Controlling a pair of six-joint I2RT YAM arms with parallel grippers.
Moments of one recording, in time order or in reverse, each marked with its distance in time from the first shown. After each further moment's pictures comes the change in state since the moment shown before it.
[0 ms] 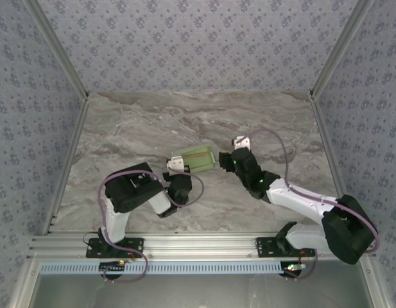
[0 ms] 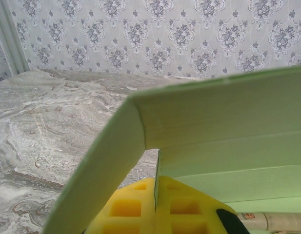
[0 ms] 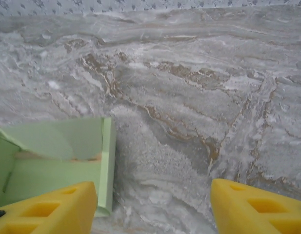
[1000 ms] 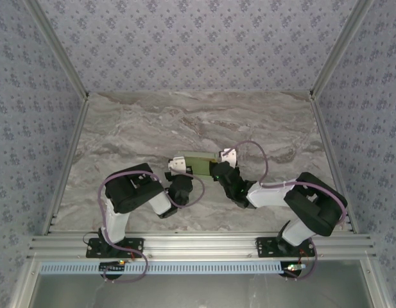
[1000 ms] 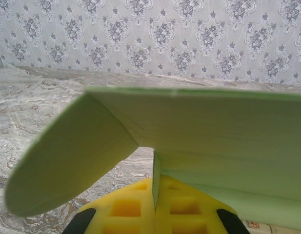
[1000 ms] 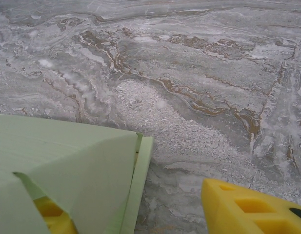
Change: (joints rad) left arm -0.010 0.000 0.000 0.011 0.064 -0.018; right arm 0.185 0.311 -0.103 0.367 0.233 0.101
